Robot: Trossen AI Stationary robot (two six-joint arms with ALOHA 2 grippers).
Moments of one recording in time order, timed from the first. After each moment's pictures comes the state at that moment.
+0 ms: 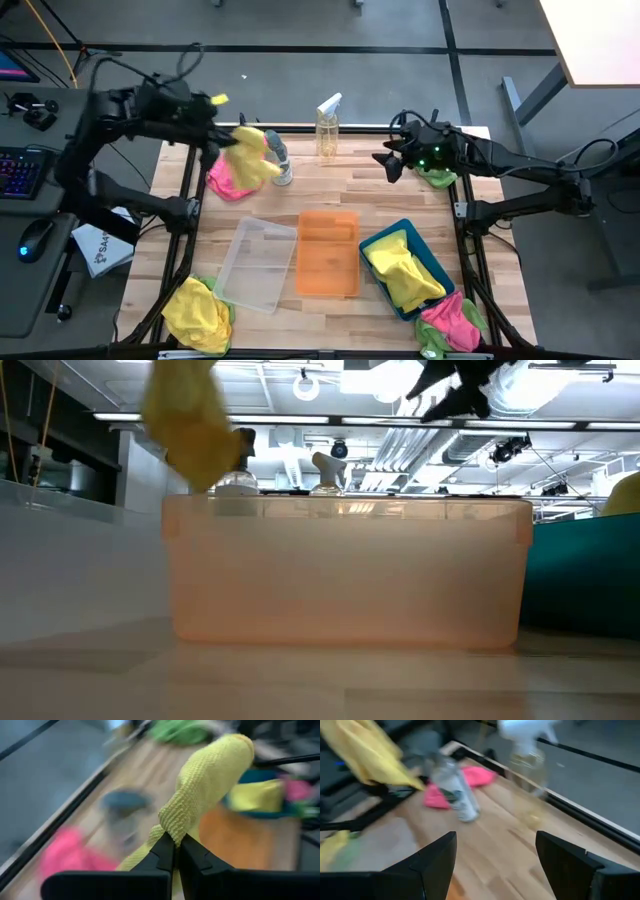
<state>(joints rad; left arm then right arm) 0.35 1.21 1.87 -1.38 0.03 -0.19 -0.24 1.07 1.10 -0.55 0.21 0.43</state>
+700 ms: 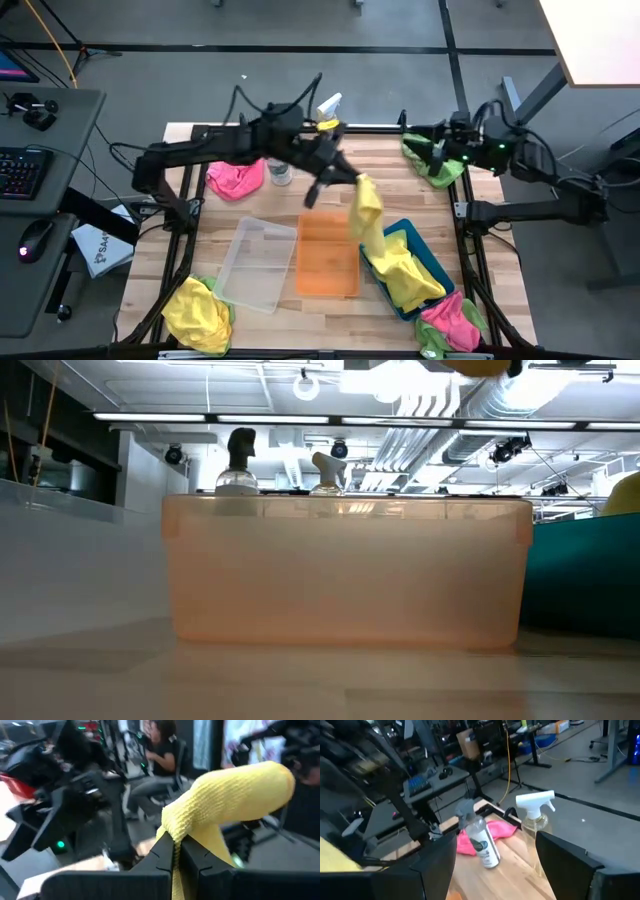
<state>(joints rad) 0.08 1.72 1.87 -0.29 0.41 0.19 -0.24 0.79 1.10 -0.48 0.19 0.36</state>
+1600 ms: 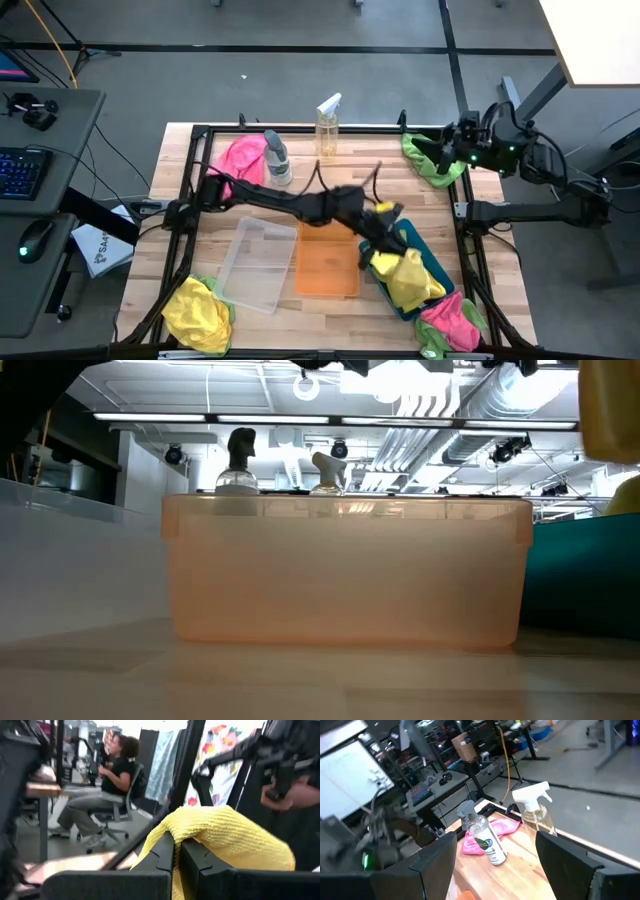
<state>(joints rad) -0.10 2.24 1.87 0.44 0.48 -0.22 -0.24 0.74 1.10 -0.54 0.21 0.49</state>
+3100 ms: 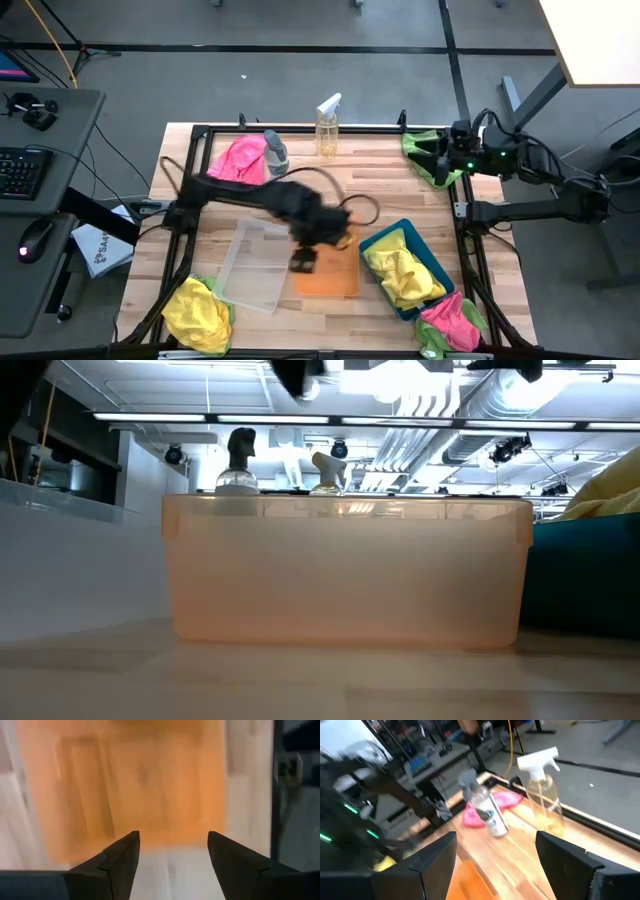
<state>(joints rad) -0.20 2.10 2.23 -1.50 0.12 -0.09 -0.17 0.75 1.10 -0.65 0.19 0.51</state>
